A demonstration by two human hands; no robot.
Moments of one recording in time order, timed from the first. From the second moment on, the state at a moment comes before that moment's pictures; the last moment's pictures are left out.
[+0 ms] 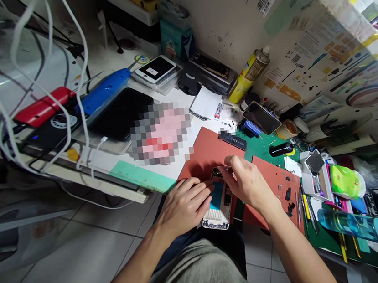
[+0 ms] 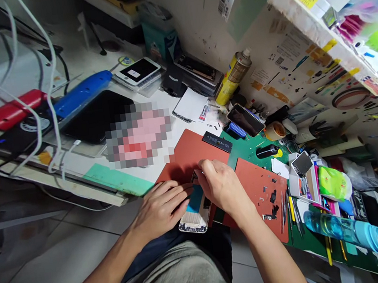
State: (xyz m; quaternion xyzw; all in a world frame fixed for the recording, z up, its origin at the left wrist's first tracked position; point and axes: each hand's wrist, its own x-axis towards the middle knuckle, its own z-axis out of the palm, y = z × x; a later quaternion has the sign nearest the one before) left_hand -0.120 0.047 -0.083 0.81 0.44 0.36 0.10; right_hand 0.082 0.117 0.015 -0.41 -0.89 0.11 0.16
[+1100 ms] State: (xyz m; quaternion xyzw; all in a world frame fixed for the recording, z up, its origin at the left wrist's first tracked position) left_hand -0.118 0.047 -0.084 0.81 0.44 0.37 0.09; right_hand 0.079 0.114 0.007 -0.42 -0.88 0.10 0.19
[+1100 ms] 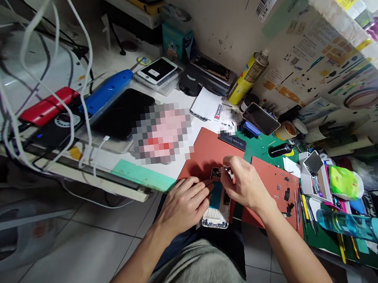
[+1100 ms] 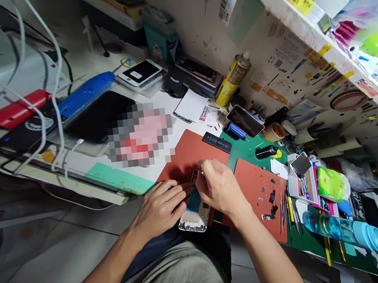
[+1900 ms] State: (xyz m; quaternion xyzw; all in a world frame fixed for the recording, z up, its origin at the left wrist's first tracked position) left_hand -0.118 0.050 -0.075 0.76 0.46 0.42 0.17; right_hand 0.111 0.079 -0.018 -0.58 -0.47 0.41 0.52
